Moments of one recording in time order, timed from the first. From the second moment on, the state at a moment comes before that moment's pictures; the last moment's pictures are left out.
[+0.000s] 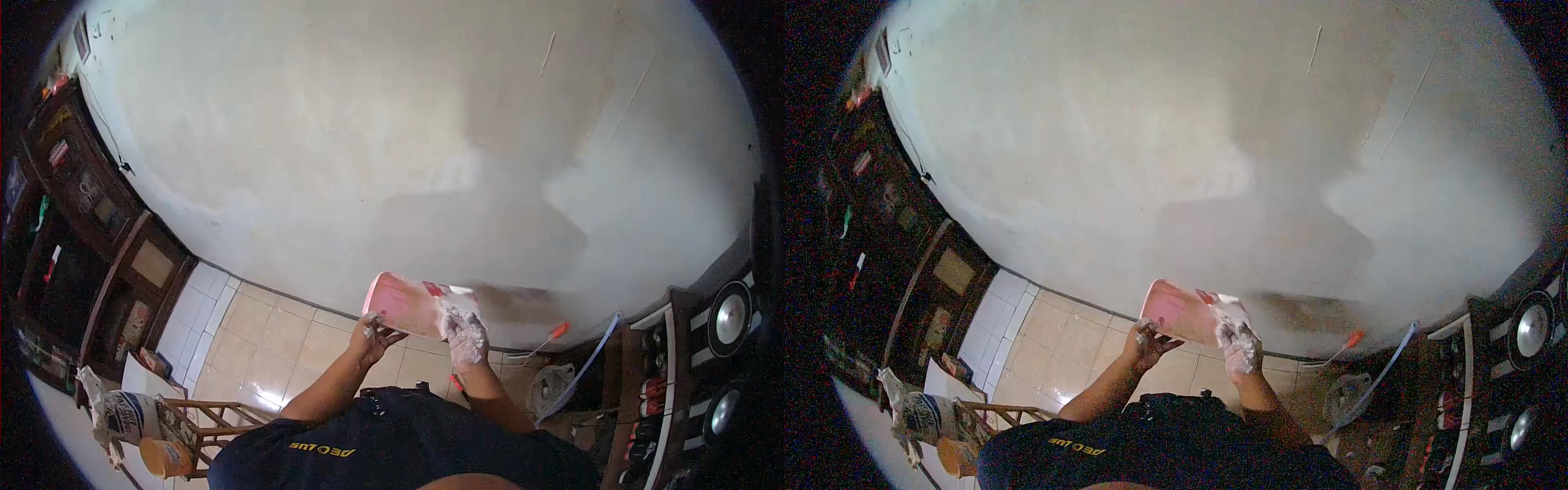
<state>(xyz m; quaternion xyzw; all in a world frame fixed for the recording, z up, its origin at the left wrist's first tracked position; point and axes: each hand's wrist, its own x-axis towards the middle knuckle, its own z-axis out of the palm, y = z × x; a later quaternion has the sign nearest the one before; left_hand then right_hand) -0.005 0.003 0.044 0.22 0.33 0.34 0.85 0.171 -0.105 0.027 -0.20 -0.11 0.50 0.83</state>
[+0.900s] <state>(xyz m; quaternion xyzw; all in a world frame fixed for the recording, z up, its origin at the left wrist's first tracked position) -0.002 0.003 0.008 0.21 0.35 0.33 0.85 0.164 -0.113 0.027 -0.35 -0.18 0.53 0.75</state>
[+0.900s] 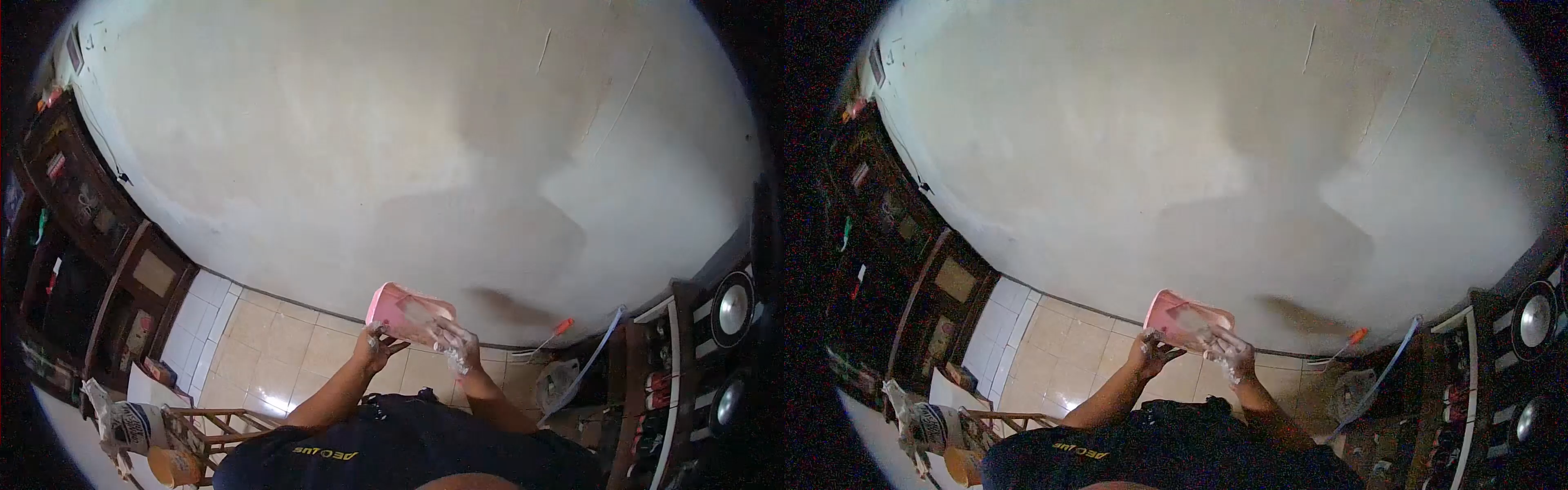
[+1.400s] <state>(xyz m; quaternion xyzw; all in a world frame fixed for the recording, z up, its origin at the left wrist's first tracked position) -0.018 0.012 0.022 0.21 0.36 0.35 0.84 0.176 -0.089 0.010 -0.19 -0.03 0.52 0.83</state>
